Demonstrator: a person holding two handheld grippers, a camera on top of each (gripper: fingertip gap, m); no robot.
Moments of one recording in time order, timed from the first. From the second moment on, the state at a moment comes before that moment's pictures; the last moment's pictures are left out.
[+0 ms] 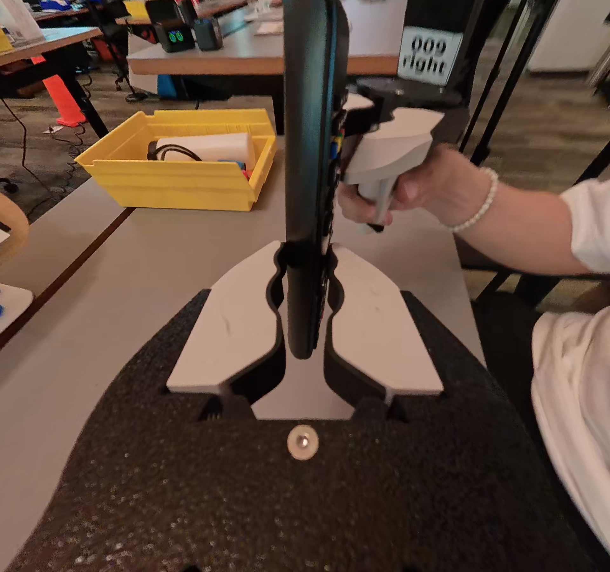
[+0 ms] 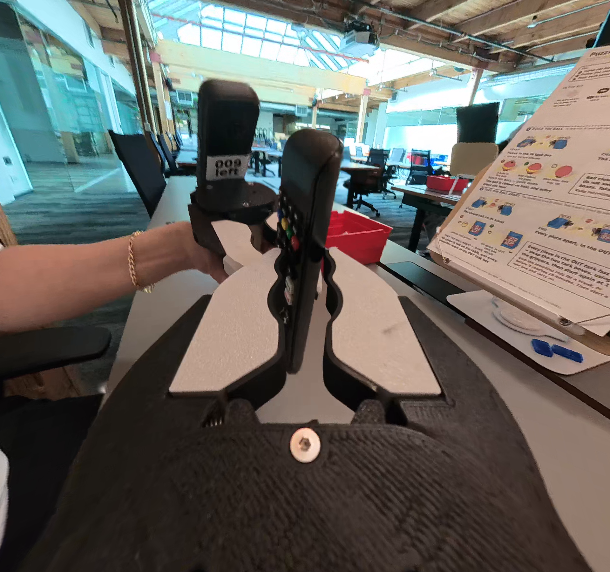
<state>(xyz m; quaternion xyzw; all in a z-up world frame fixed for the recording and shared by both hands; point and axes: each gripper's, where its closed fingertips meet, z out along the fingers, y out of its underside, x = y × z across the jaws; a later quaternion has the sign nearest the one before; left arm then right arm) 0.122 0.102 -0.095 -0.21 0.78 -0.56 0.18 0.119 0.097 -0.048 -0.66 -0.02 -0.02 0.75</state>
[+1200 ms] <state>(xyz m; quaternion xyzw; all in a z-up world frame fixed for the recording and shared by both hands) 0.136 0.130 0.009 -0.27 0.66 -0.68 0.16 0.130 0.113 -0.089 -0.68 0.01 0.03 0.73</state>
